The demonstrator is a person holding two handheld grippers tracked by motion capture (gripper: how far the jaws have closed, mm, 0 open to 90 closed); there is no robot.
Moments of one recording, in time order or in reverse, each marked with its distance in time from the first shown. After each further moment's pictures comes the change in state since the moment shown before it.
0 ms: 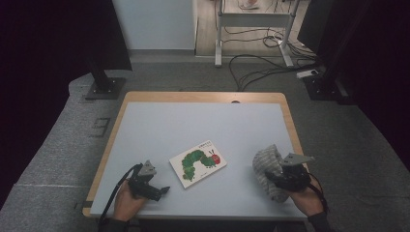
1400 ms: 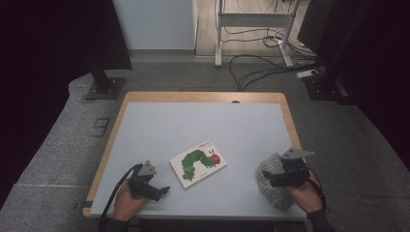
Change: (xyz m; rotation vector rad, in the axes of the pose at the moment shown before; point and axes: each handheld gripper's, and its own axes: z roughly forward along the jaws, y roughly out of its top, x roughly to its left) left arm 0.000 0.000 0.000 0.001 0.000 0.001; right arm -0.007 0.015 0.007 -0.033 -0.035 0.047
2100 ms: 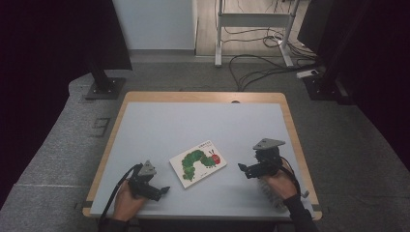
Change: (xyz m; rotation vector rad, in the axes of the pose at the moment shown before) left arm 0.000 0.000 0.000 0.001 0.000 0.002; right arm 0.035 0.048 0.048 -0.027 0.069 -0.067
